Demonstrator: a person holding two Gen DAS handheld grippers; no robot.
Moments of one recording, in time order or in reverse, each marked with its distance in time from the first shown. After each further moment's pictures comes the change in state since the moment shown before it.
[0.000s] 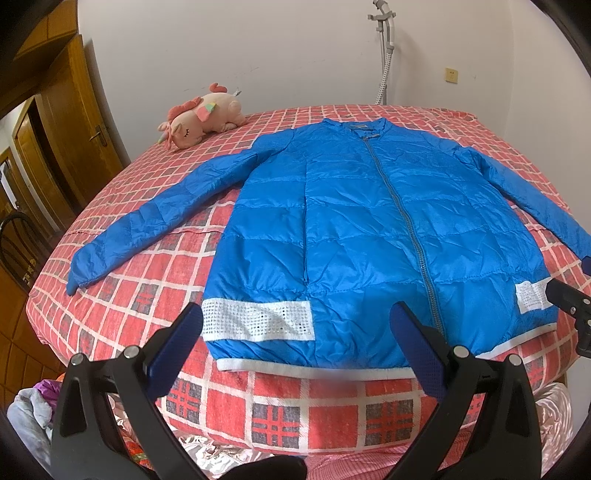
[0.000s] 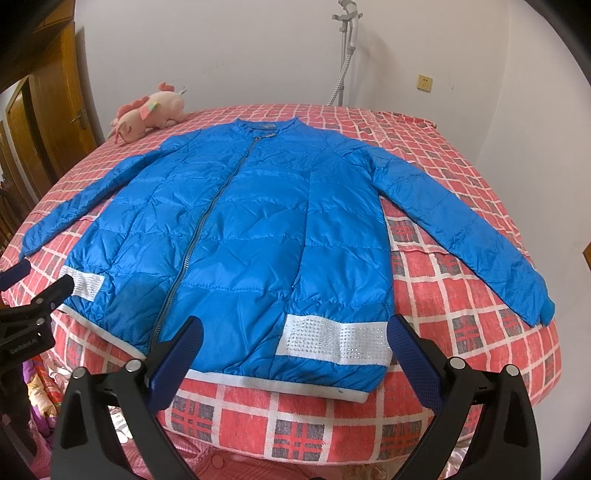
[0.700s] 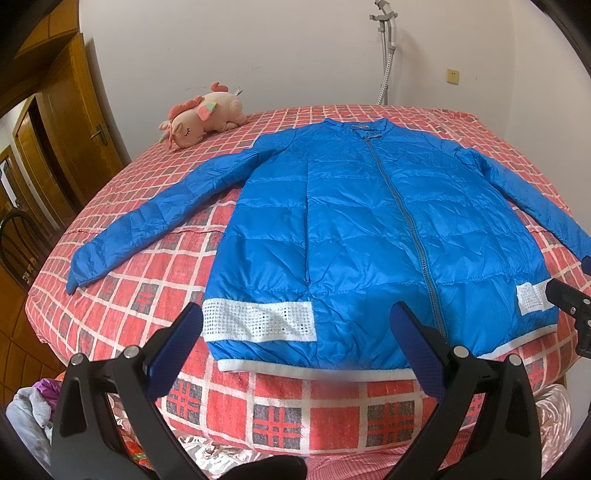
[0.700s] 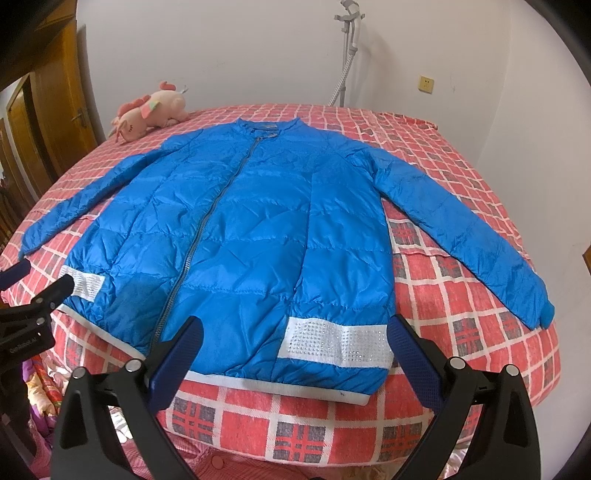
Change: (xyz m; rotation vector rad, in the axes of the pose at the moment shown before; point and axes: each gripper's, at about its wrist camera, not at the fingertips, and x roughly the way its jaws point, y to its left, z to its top) left arm 0.002 0.003 -0.001 -0.001 0.000 -0.001; right arm 0.001 0.002 0.001 -0.002 -0.004 -0.002
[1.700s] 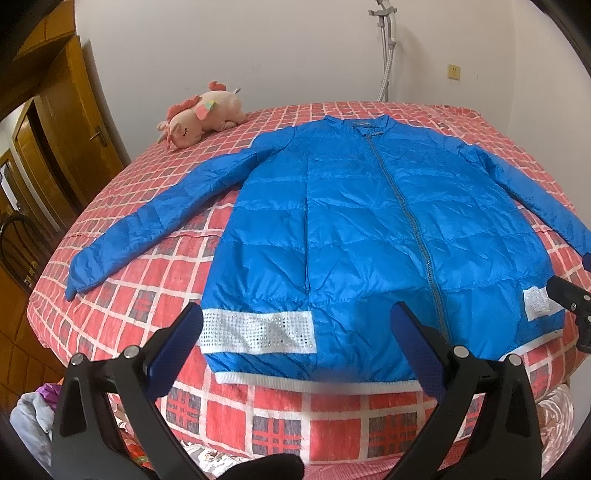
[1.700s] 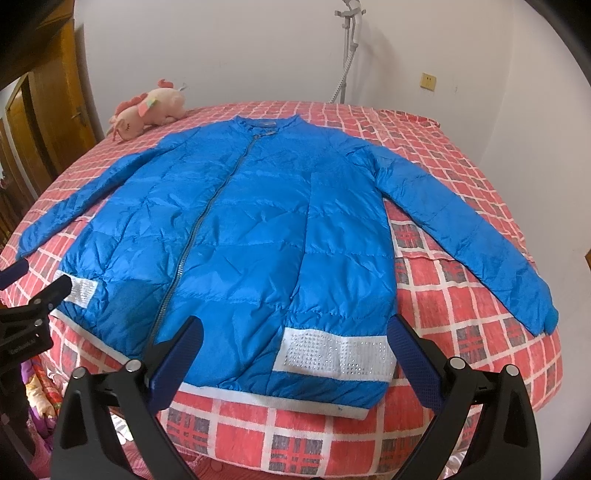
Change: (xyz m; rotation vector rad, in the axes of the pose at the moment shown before) left arm 0.012 -0.002 0.009 0.014 0.014 0.013; right arm 0.015 -0.006 0.010 0.006 0.020 0.001
